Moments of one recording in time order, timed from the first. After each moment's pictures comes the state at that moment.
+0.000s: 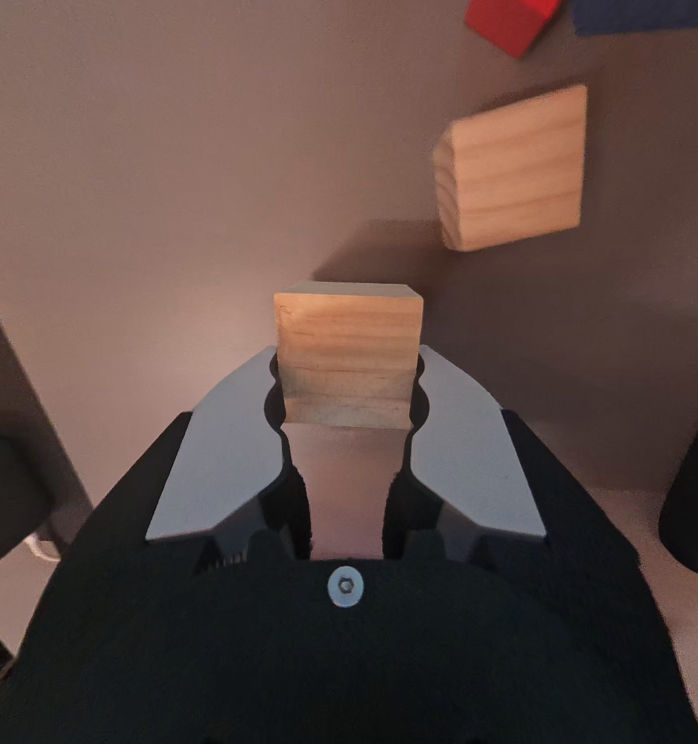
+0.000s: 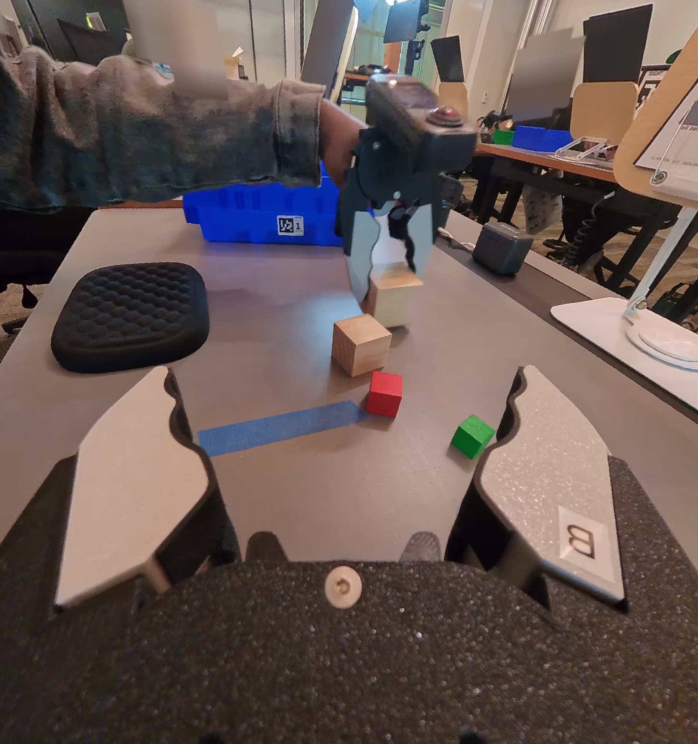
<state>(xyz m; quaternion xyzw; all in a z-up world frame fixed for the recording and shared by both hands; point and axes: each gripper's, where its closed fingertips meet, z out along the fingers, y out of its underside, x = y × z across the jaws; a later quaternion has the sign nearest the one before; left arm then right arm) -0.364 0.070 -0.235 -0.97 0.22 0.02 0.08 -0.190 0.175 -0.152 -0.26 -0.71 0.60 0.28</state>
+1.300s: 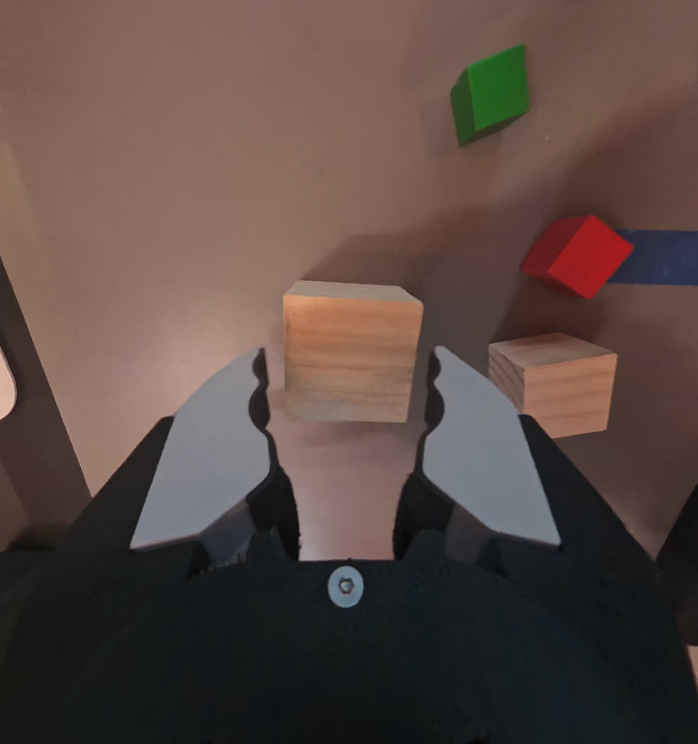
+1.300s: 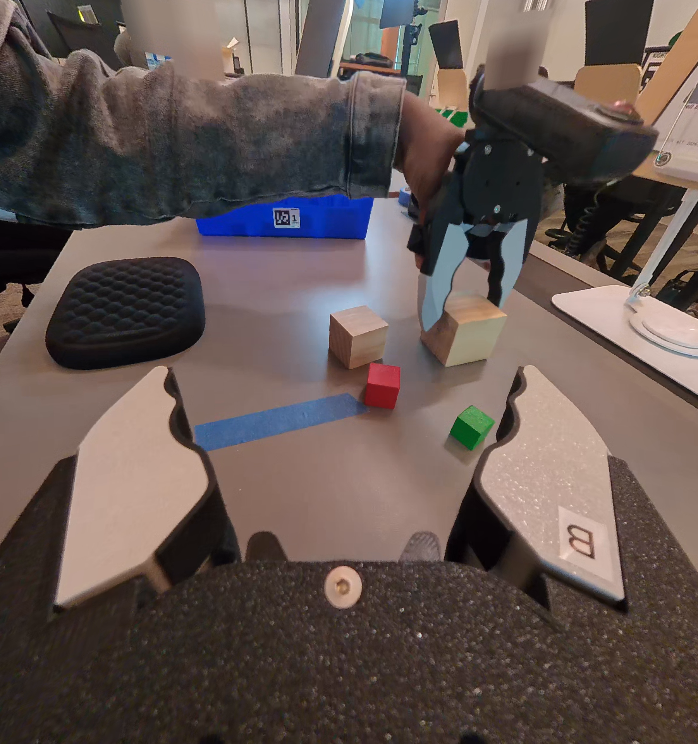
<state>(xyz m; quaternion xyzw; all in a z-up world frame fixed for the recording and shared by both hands) -0.367 0.160 -0.236 -0.98 0.19 -0.02 0.10 -0.191 0.178 -0.158 -0.27 -0.71 0.59 0.27</state>
